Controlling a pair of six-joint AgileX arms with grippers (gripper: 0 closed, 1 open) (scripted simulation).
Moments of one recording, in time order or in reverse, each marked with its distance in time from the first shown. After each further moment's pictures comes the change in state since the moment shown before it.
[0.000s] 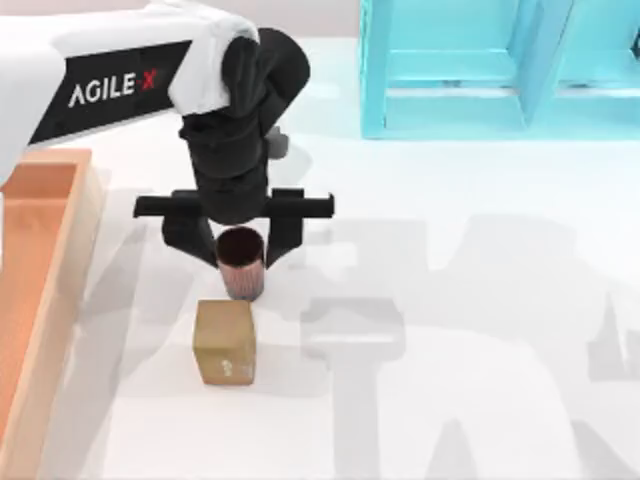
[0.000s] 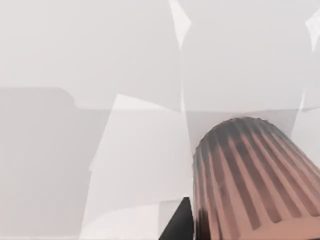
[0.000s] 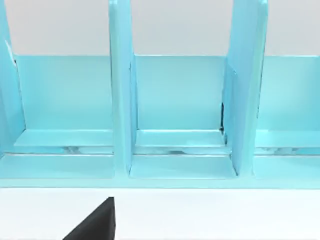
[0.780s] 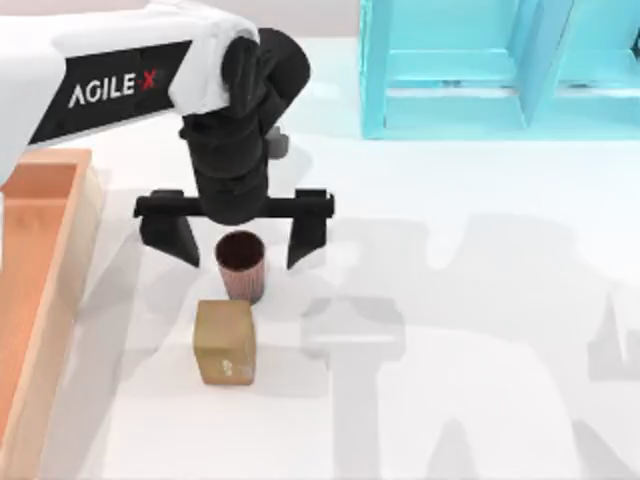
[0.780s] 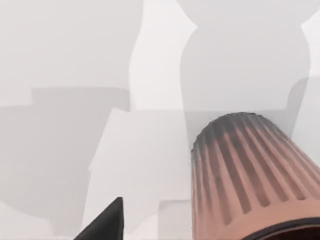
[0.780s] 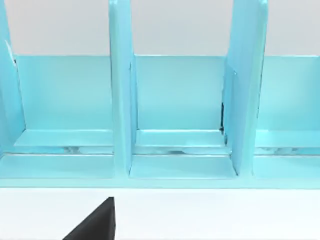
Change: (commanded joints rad) left arm 0.000 0.000 0.000 0.000 0.000 0.000; right arm 0.000 0.000 0.000 0.000 0.000 0.000
